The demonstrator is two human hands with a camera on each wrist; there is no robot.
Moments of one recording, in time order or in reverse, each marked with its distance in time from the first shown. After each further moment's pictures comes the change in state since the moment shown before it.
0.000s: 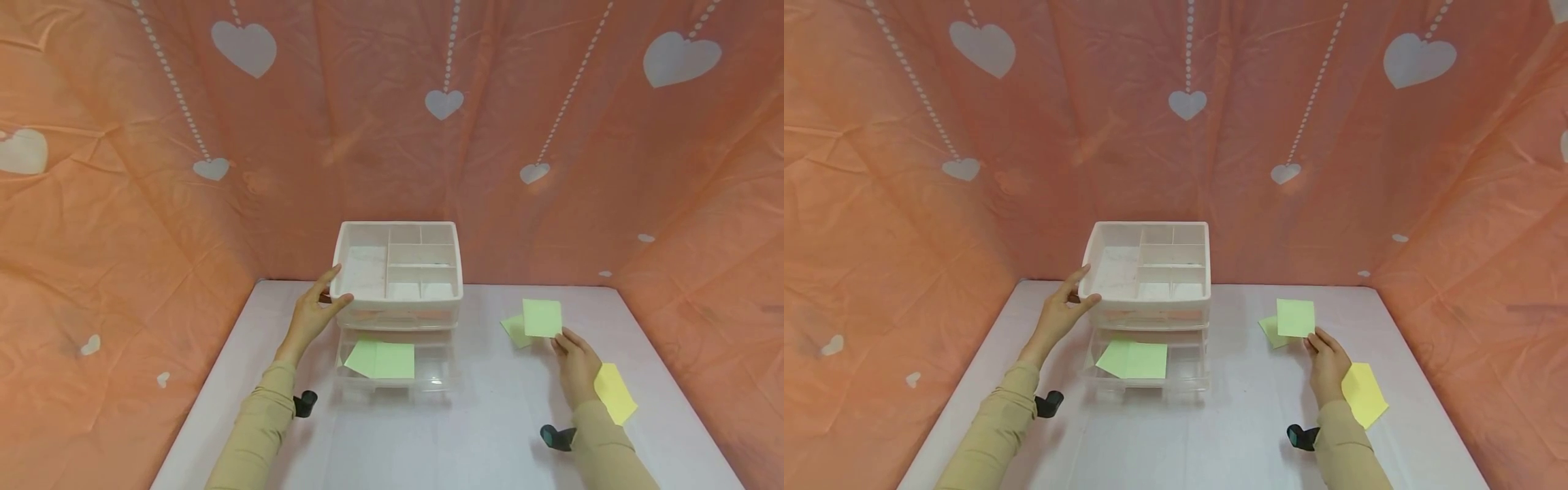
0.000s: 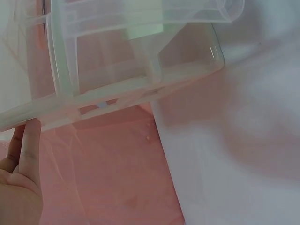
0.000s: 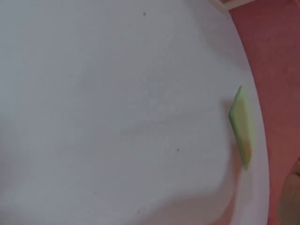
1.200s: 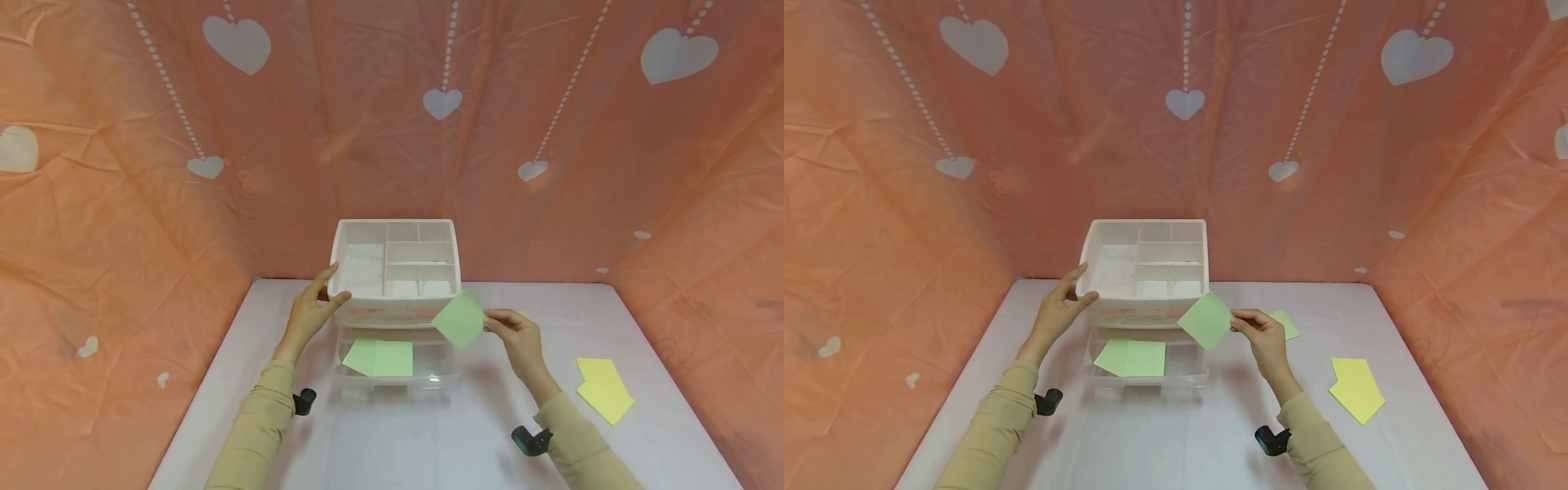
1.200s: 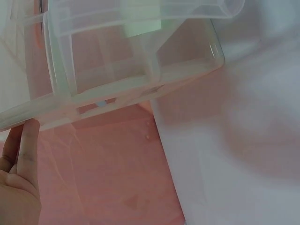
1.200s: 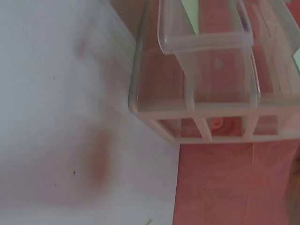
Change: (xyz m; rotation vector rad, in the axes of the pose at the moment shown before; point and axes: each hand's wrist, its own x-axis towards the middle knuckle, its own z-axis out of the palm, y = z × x) left_hand 0.002 0.000 0.000 0.033 0.020 0.038; right_hand -0.072 0.017 0.090 -0.353 -0.644 -0.349
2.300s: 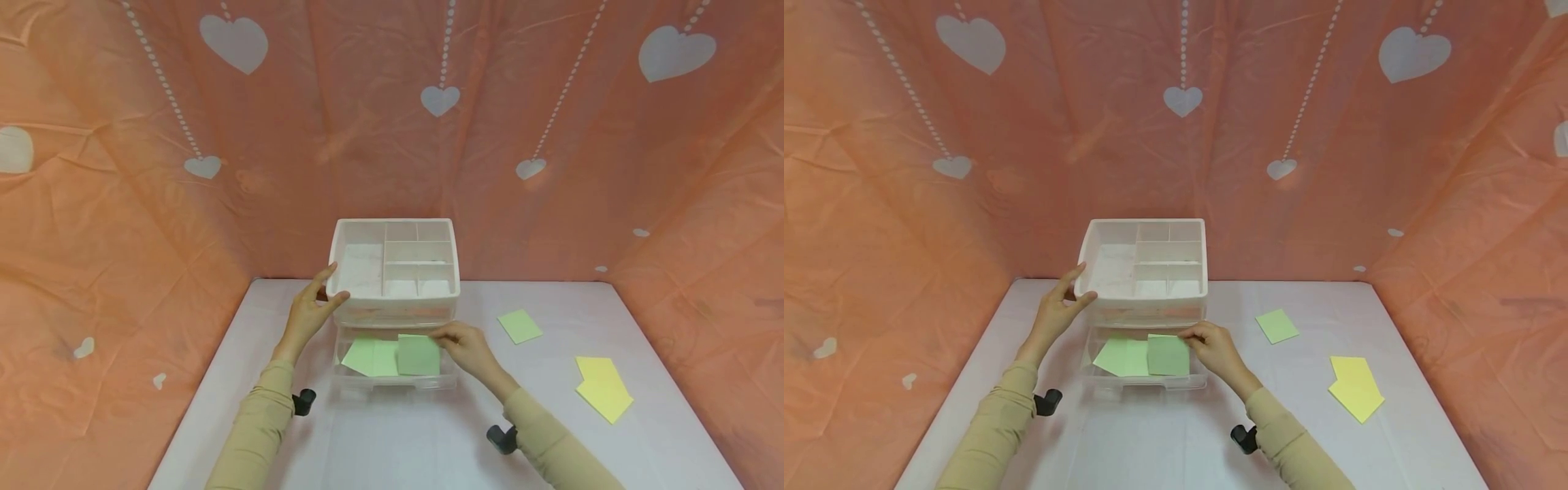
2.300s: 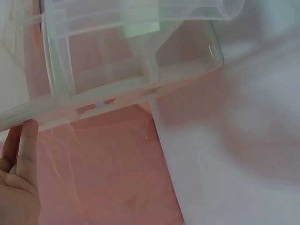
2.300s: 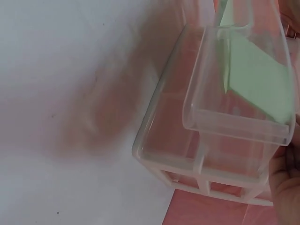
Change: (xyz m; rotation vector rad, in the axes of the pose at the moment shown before) left_hand 0.000 -0.002 0.003 -0.017 0.026 0.025; right_hand -0.002 0.031 0.056 -0.830 -0.277 -0.257
